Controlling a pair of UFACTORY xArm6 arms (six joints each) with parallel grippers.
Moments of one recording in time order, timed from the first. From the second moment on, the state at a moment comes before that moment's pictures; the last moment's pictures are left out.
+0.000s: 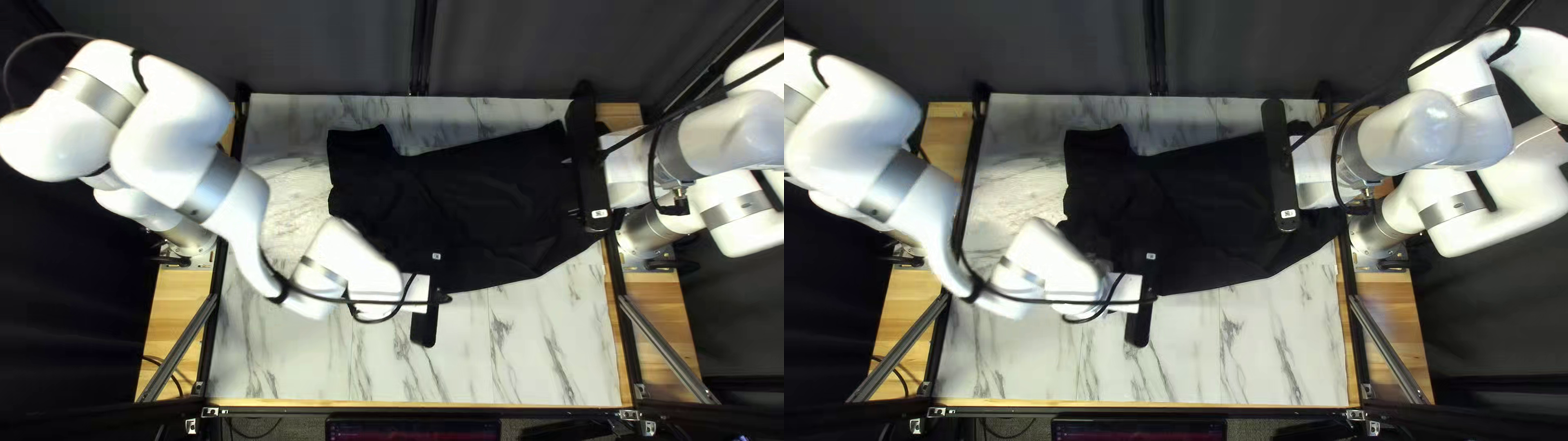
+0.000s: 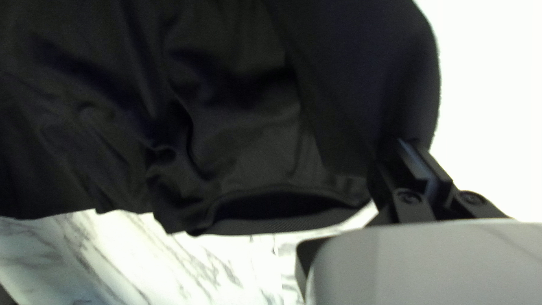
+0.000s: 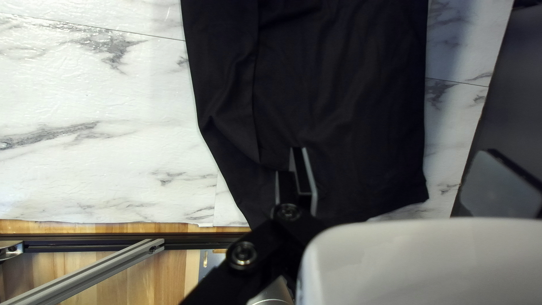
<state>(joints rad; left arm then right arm) -0.44 0.15 -1.08 0.18 1.00 -0.44 0.30 -0.89 -0.65 -0.27 1.34 0.18</state>
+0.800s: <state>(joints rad) -0.62 0.00 -0.97 0.18 0.95 -0.50 0.30 -0.89 -0.65 -0.27 1.34 0.18</state>
